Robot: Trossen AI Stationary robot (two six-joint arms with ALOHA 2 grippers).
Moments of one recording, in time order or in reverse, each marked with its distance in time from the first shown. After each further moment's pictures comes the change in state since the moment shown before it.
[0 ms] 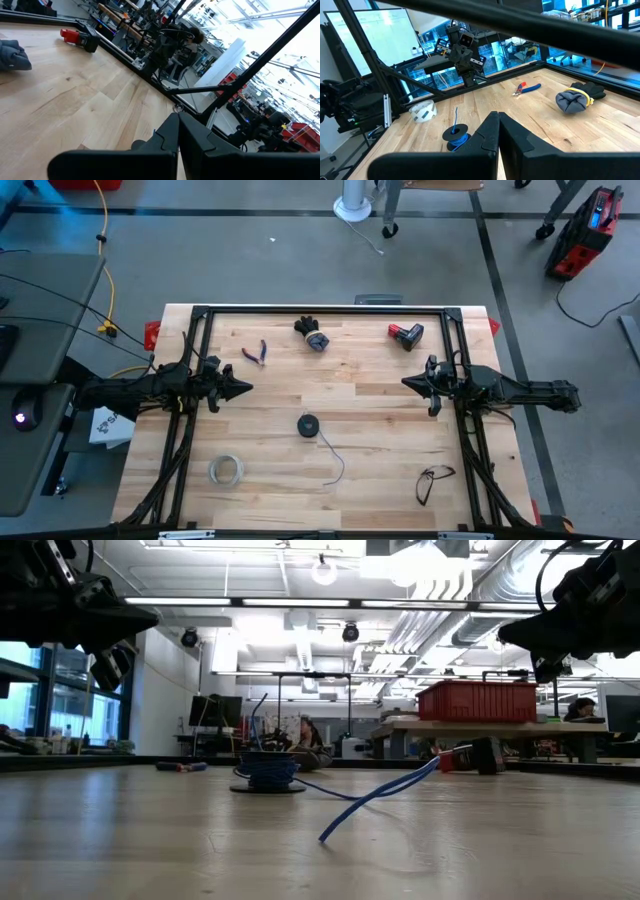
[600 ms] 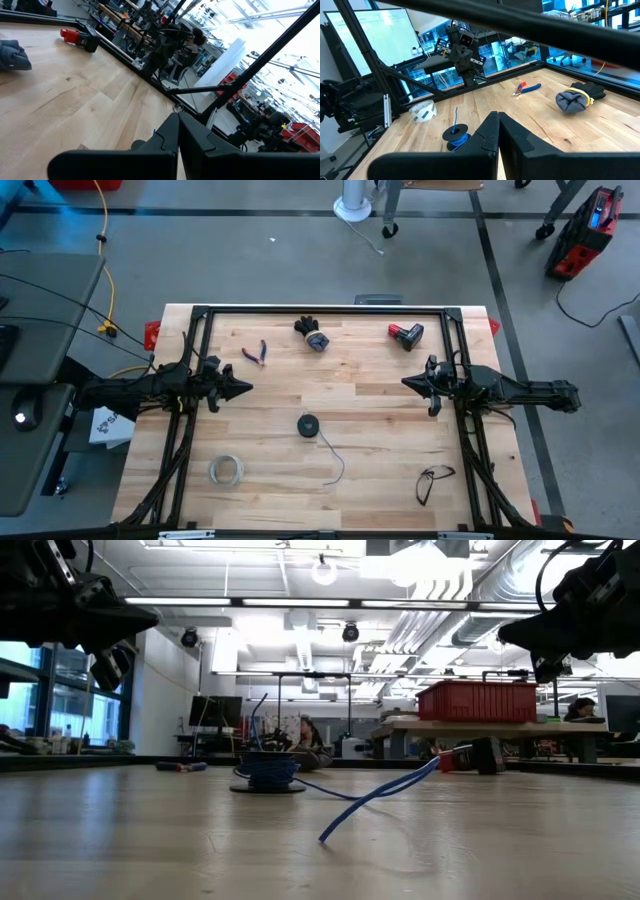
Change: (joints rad) left arm 0.000 0.000 0.000 0.011 -0.001 0.000; right arm 0.000 0.000 0.000 0.000 0.000 0.000
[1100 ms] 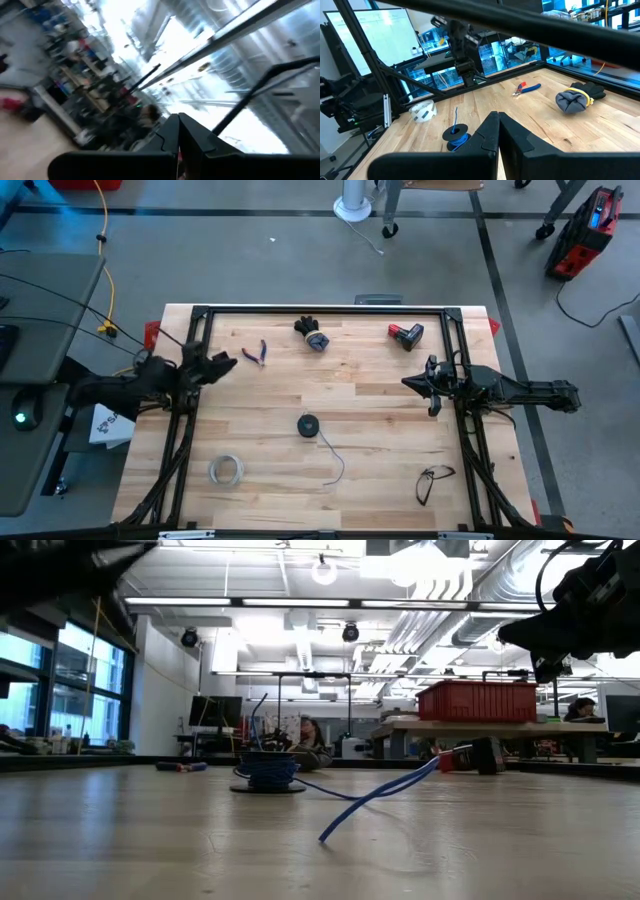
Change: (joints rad) left arm 0.008 0.147 0.058 0.513 -0.124 -0.177; right arm 0.000 0.000 0.000 0.000 0.000 0.000
